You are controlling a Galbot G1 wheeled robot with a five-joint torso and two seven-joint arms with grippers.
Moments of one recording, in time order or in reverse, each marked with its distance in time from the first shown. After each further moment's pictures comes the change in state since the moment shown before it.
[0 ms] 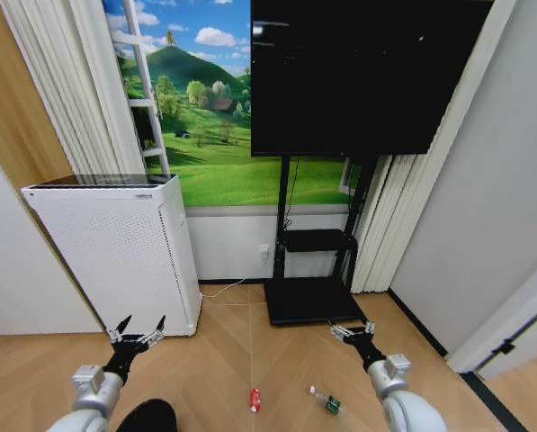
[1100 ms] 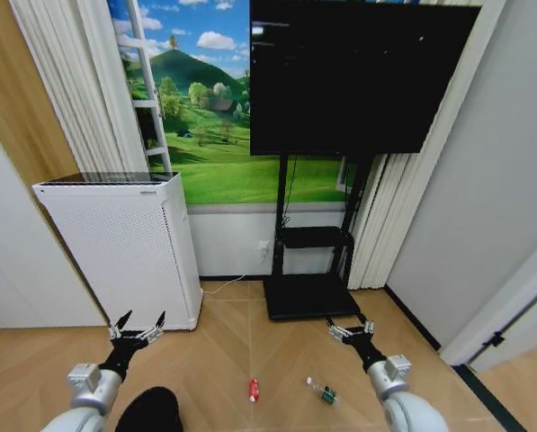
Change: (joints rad) left arm -0.004 0.017 -0.004 -0.008 -0.047 -0.014 0.009; right arm -0.018 0.004 -0.007 0.024 -0.003 -0.003 -0.009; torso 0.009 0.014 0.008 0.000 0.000
